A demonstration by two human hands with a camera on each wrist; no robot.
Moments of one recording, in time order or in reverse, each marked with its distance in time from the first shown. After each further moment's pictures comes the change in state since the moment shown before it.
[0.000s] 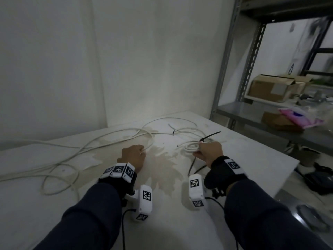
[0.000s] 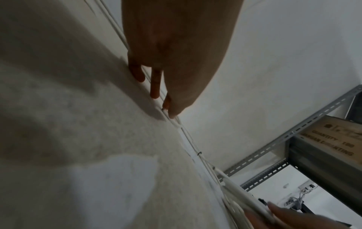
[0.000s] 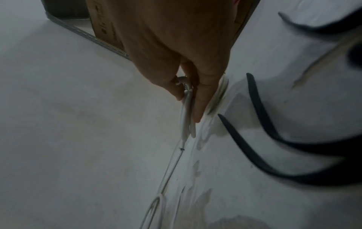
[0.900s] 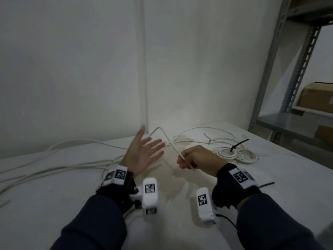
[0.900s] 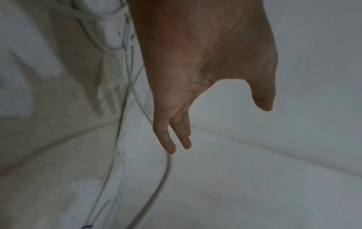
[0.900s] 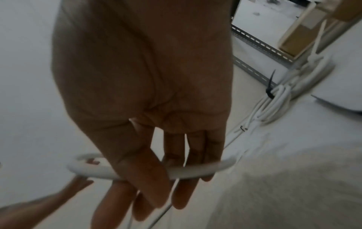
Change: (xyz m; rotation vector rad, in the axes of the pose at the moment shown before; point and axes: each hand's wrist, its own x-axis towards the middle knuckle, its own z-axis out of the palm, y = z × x) left_hand -0.077 -0.025 -0.104 -1.790 -0.045 -0.191; right_hand -0.088 -0.075 0.061 -0.014 -0.781 -0.340
